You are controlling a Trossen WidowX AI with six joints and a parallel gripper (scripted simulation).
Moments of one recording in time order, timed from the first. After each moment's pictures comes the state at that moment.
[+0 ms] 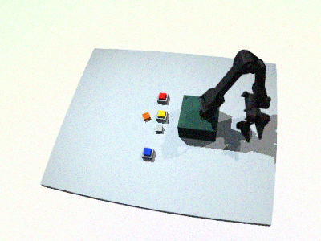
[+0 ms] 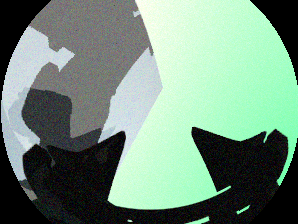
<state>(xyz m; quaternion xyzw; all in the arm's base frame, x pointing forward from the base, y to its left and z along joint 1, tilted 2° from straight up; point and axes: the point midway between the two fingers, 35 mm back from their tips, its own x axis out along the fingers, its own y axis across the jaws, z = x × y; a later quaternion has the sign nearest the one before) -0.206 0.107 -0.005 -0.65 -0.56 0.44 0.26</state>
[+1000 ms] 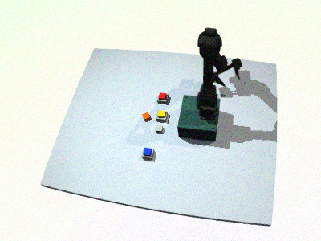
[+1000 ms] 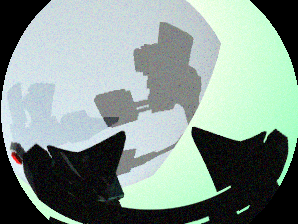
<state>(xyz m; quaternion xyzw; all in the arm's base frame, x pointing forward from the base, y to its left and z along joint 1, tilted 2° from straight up) -0.119 -0.208 -0.006 -0.41 -0.71 0.50 -0.29</state>
